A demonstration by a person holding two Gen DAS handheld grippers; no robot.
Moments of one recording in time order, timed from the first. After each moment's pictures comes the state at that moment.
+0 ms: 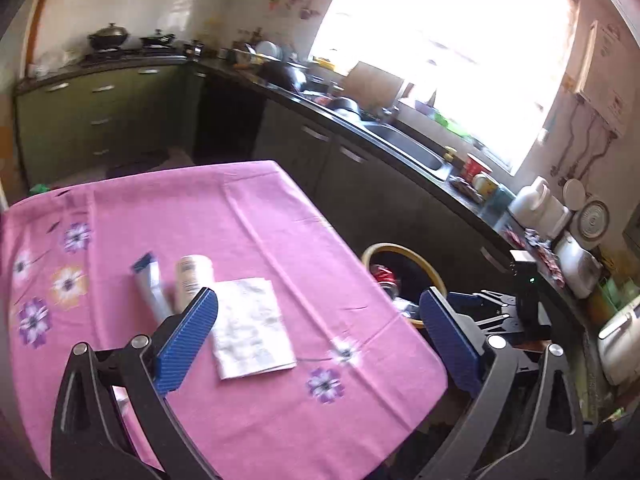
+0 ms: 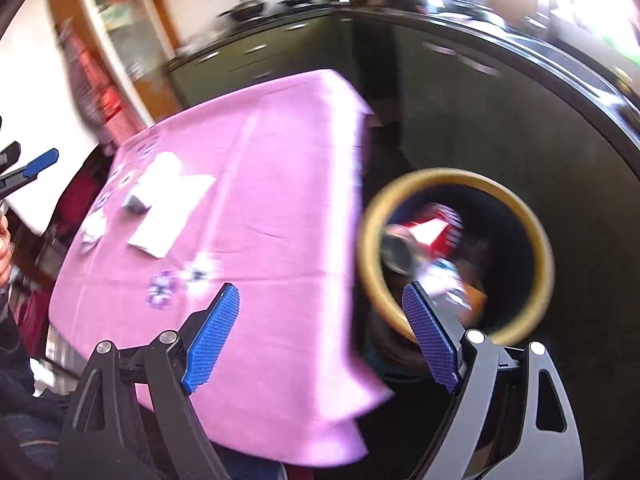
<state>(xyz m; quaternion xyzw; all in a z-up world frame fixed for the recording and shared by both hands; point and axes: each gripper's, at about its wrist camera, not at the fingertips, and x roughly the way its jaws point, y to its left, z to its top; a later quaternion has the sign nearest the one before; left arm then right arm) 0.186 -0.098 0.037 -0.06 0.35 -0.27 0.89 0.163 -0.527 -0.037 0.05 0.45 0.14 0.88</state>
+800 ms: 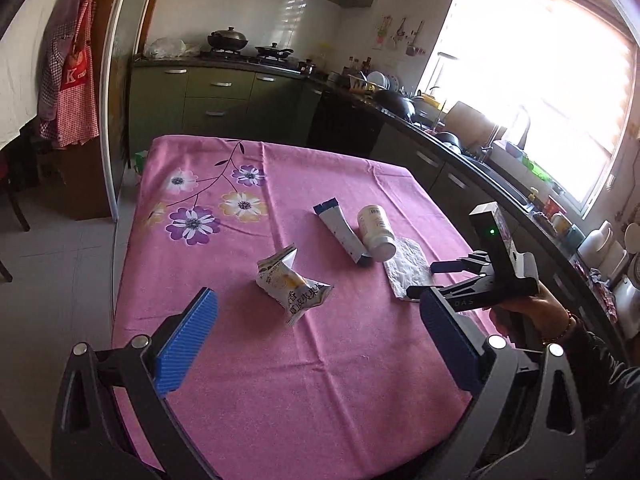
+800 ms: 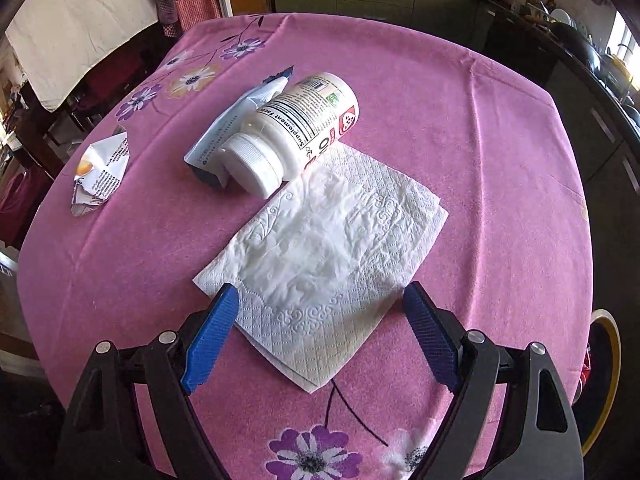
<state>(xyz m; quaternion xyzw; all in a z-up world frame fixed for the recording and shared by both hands) 0.114 0.052 -0.021 -0.11 0.33 -0.13 0.93 0.265 -0.279 -0.103 -0.13 0.51 0.23 0.82</state>
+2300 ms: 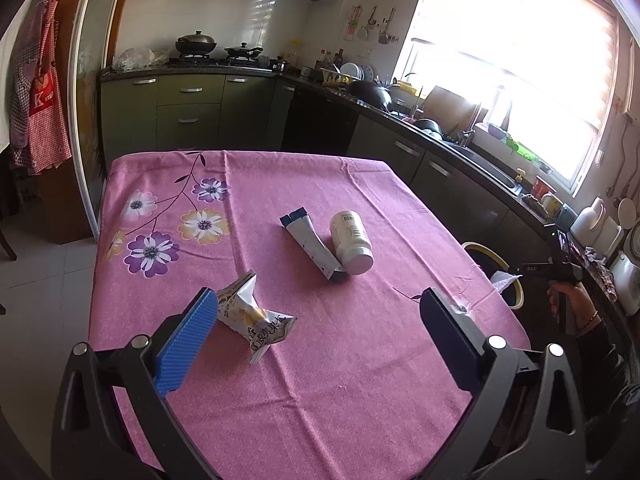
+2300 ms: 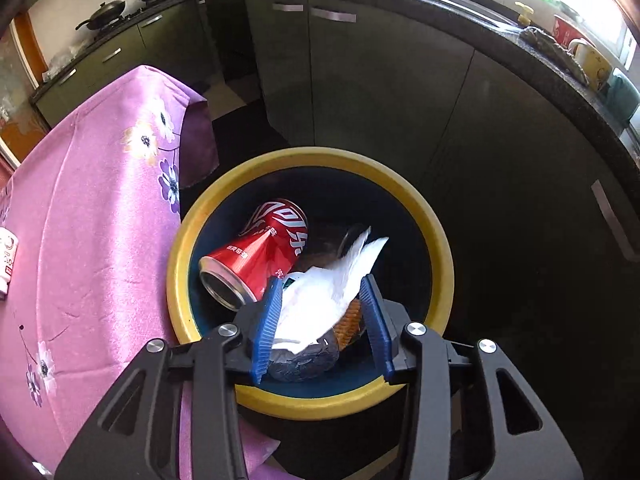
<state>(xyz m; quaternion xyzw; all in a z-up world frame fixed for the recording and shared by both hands) 0.147 0.014 -0.019 -0.07 0.33 -0.16 0.93 0.236 -0.642 -0.088 0.08 0.50 -0.11 0.86</state>
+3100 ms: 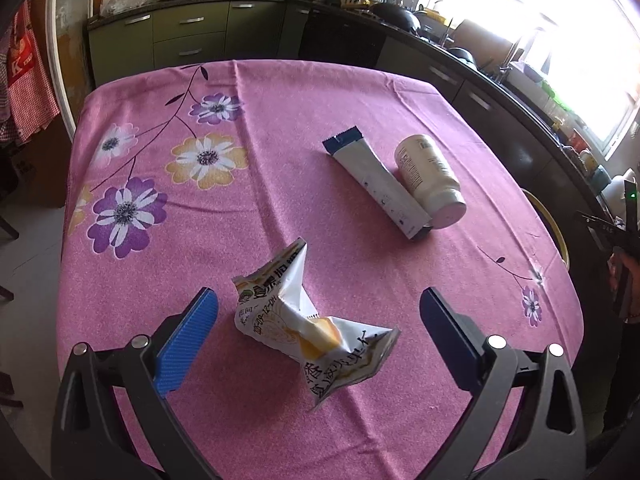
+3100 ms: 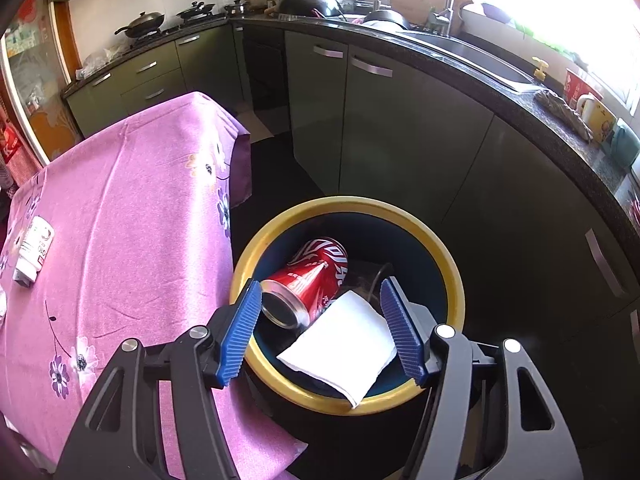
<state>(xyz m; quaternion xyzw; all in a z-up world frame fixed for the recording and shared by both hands) 0.241 0.021 -0.104 -0.05 0.47 -0.15 0.87 0.226 -0.582 -0.046 0.04 0.45 -0.07 0.89</state>
